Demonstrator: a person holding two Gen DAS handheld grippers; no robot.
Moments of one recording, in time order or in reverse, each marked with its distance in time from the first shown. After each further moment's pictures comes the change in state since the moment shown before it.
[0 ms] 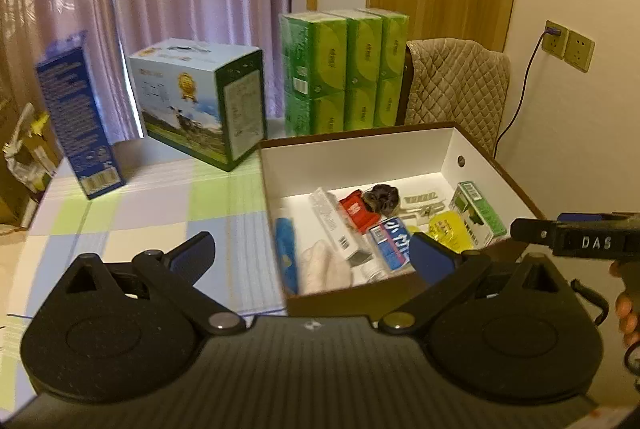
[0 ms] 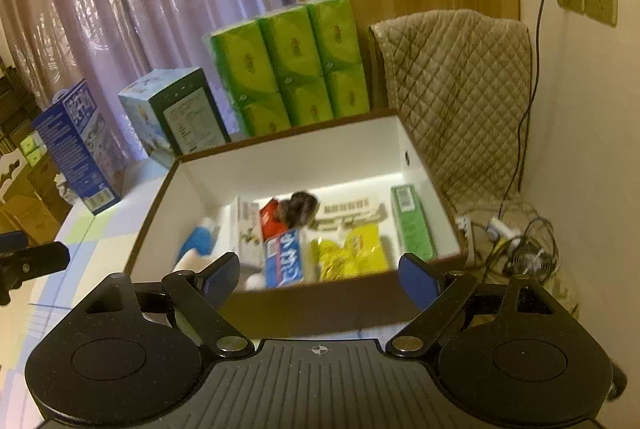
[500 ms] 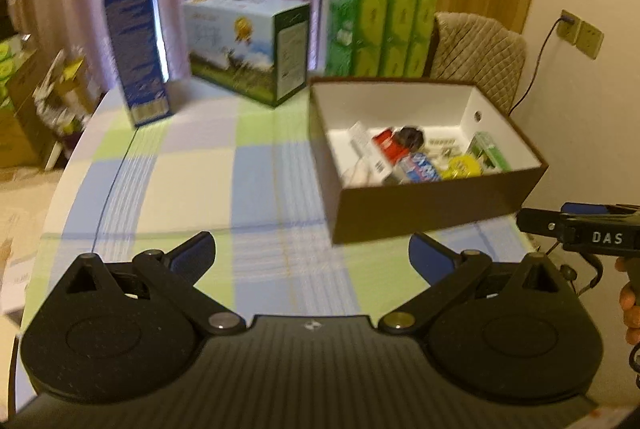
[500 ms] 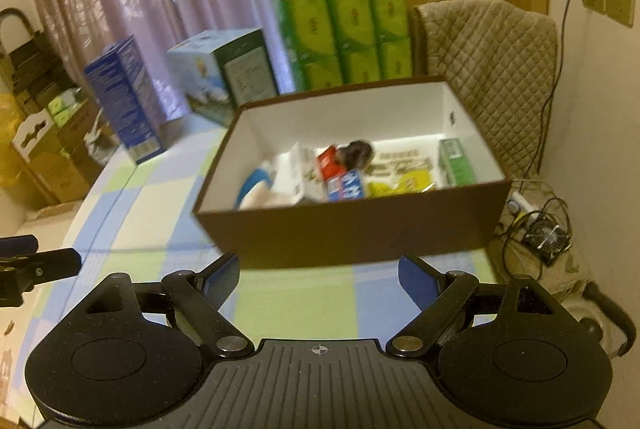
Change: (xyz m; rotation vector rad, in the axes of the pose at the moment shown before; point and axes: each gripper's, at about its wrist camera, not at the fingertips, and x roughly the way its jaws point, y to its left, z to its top) left arm -0.065 0.051 -0.063 -0.087 0.118 0.034; right arm -0.044 0.068 -0.059 -0.074 0.062 0.046
